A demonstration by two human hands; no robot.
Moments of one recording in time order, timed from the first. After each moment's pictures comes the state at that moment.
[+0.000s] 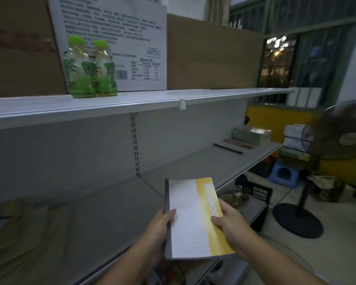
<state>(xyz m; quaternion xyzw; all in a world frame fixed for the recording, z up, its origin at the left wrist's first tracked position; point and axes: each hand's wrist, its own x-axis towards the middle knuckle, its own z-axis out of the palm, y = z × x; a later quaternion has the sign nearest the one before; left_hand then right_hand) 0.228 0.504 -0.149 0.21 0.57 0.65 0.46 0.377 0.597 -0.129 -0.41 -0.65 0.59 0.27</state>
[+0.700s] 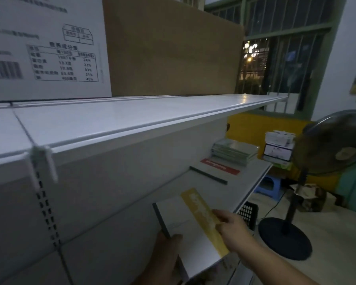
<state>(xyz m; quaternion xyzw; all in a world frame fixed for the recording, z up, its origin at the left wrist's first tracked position) 0.209 0.809 -0.177 0.15 0.62 0.61 0.47 0.349 0.901 -0.145 -0.51 -0.68 0.47 0.26</state>
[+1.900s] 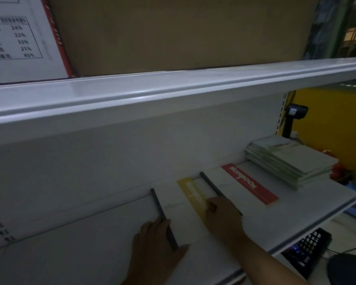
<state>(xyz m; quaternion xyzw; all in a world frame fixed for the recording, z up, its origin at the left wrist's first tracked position) 0.226 0.985 -0.197 0.33 0.93 0.12 0.05 0.298 1.153 -0.192 -0.37 -0.85 0.31 0.22</state>
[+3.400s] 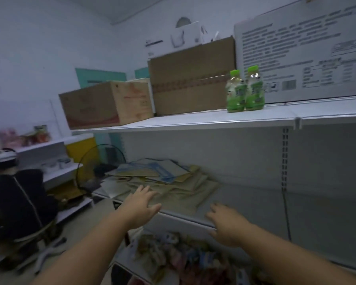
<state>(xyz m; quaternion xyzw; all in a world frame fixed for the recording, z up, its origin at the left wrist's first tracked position) 0.298 0.317 -0.042 -0.01 1.00 0.07 -0.01 0.252 0.566 -0.108 0.28 -0.96 -0.02 -0.03</state>
